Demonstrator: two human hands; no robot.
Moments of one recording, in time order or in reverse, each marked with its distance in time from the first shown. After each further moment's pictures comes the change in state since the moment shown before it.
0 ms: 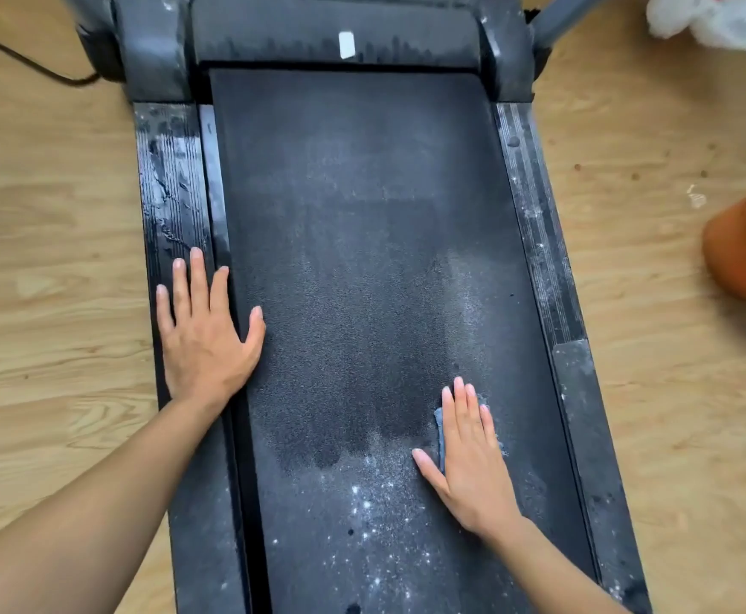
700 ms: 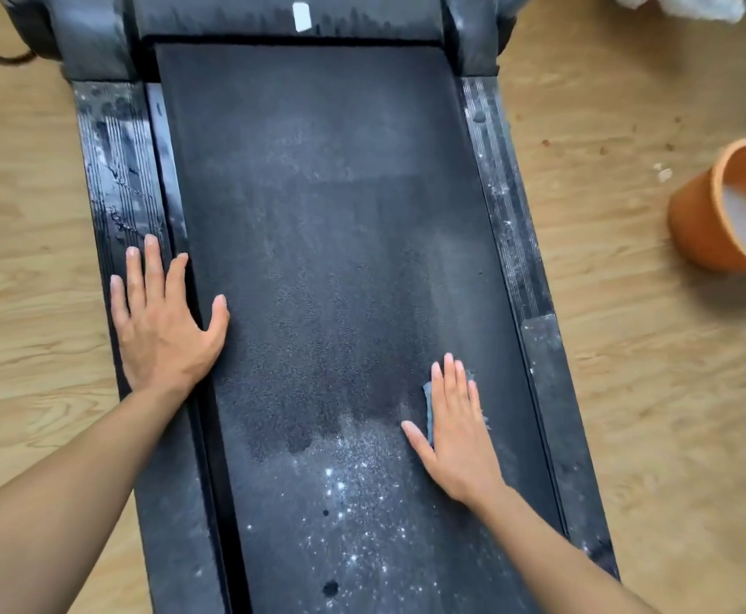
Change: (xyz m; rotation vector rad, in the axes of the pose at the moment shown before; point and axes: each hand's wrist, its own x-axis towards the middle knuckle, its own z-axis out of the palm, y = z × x) left_hand -0.001 0.001 -0.003 -0.062 -0.032 -0.033; right_hand -0.001 0.018 -0.008 0.083 -0.020 0.048
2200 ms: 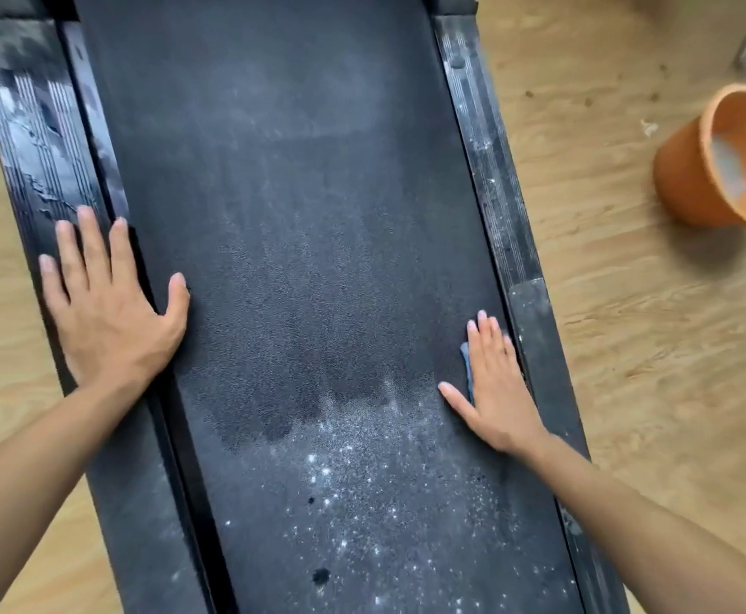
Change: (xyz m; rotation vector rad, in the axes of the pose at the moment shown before) left_hand -0.001 -0.001 0.010 0.009 0.045 0.056; right_hand 0.010 0.084 -0.011 -0.097 0.033 -0.019
